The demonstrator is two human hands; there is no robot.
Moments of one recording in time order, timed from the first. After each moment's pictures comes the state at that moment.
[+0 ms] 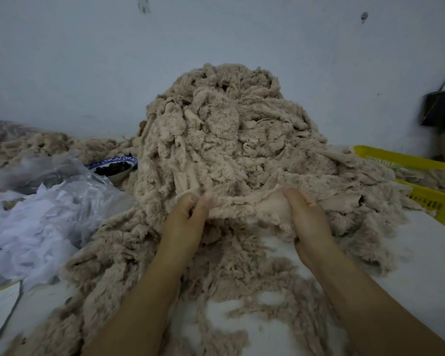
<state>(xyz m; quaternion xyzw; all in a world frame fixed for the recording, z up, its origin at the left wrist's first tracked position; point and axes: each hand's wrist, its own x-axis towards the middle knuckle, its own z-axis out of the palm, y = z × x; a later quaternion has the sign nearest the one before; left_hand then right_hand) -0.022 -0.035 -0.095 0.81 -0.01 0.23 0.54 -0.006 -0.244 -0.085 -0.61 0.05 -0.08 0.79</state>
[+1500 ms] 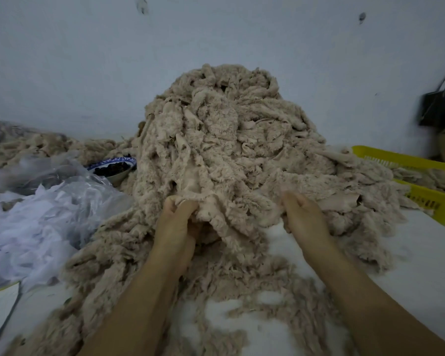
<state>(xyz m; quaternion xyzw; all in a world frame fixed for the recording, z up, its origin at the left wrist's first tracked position) -0.025 -0.038 -0.084 0.52 0.06 0.13 0.84 -0.008 -0.250 -0.088 -0.76 -0.02 -0.12 0.63</state>
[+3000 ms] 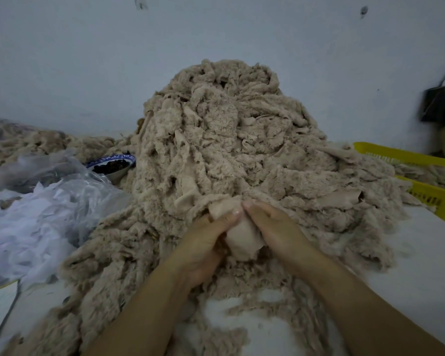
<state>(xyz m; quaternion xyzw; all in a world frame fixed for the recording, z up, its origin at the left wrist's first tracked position) -0.040 -0.069 -0.088 0.58 -0.05 -0.10 0.81 -0.018 -0.218 -0.094 -0.74 -0.11 0.02 0.66</state>
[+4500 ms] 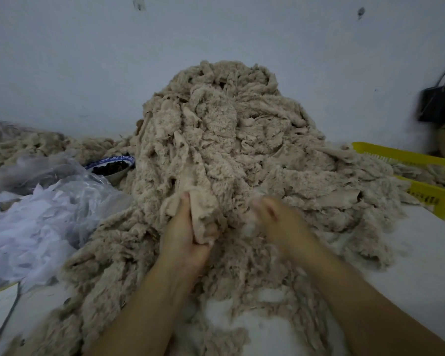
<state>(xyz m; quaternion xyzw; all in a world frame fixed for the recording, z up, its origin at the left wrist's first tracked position) -0.032 -0.057 -0.078 0.37 0.06 0.00 0.93 -0.006 -0.234 -0.097 -0.87 -0.17 -0.14 0.44</state>
